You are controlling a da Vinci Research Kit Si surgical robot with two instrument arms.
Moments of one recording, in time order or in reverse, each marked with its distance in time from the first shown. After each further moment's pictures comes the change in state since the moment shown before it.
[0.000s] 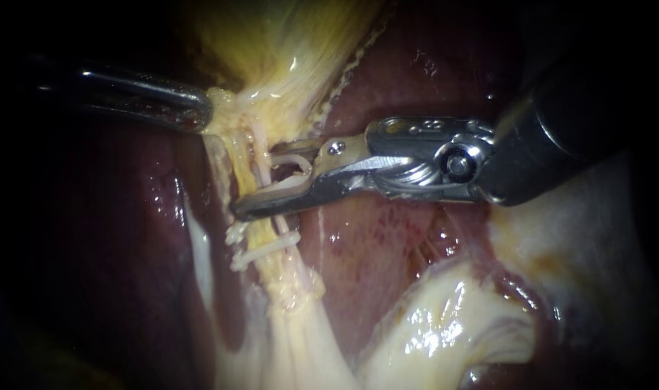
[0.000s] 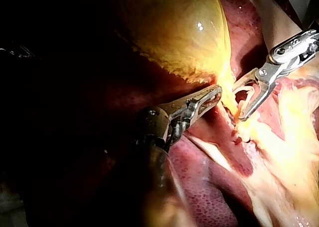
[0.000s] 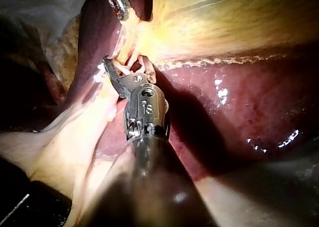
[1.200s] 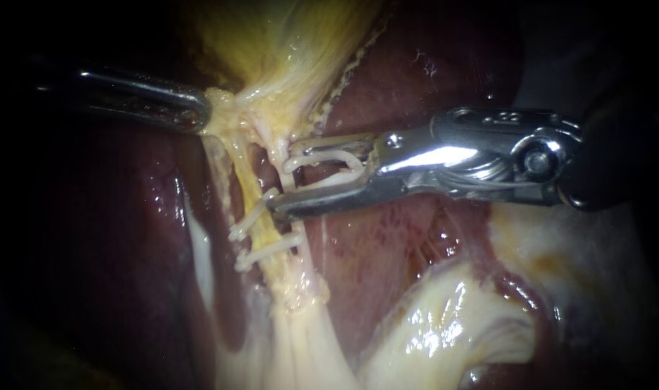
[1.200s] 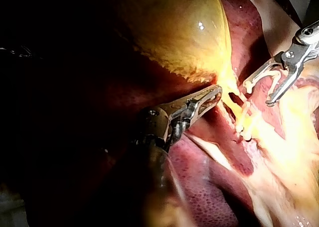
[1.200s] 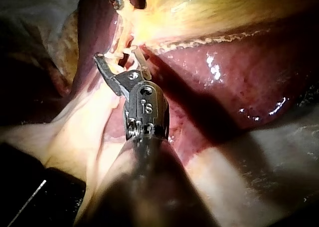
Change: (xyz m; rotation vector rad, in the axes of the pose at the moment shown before) right arm 0.002 -0.002 -0.006 0.157 0.080 0.064; left arm 0.000 0.000 0.000 0.001 0.000 0.000
